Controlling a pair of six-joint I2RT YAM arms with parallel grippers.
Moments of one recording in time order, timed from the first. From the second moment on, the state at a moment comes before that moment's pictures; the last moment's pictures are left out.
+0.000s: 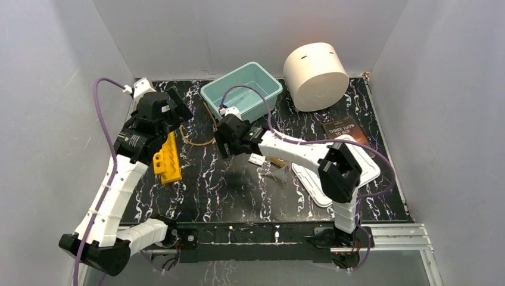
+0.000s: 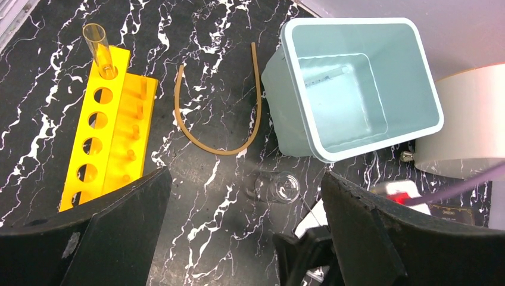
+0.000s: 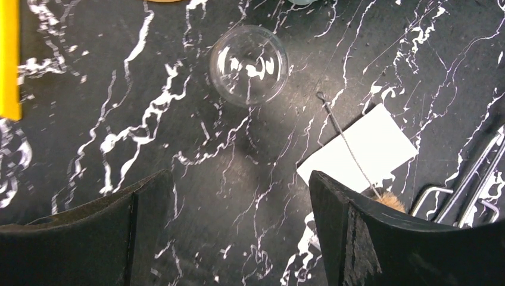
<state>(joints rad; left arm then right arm) -0.34 1.08 1.33 -0.80 -0.45 -0.66 1.02 1.89 1.59 -0.58 0.28 0.45</state>
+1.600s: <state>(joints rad) -0.34 1.08 1.32 -0.84 -0.45 -0.64 0.99 2.27 1.90 -0.54 0.32 0.36</state>
